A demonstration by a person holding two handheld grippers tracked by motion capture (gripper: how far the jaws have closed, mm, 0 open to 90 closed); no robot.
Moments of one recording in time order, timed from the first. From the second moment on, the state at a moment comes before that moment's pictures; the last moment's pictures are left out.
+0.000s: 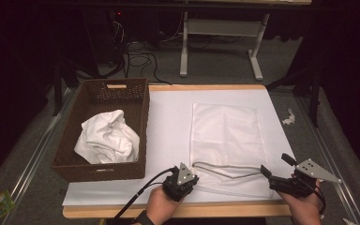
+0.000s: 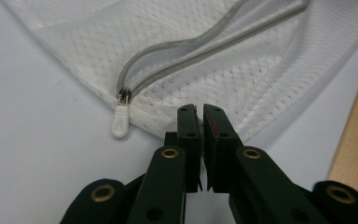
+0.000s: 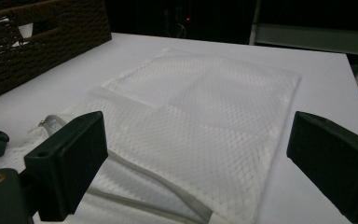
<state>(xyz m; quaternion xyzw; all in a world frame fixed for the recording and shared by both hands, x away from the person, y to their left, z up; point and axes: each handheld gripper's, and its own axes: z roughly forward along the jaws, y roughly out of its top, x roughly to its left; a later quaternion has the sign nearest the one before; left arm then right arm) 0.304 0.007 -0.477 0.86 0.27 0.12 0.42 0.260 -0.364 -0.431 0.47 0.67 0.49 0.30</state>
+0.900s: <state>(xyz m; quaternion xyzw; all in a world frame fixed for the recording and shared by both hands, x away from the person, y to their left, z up) 0.263 0.083 -0.438 0.80 0.30 0.20 0.48 0.333 -0.330 -0.438 0.47 0.70 0.47 0.27</state>
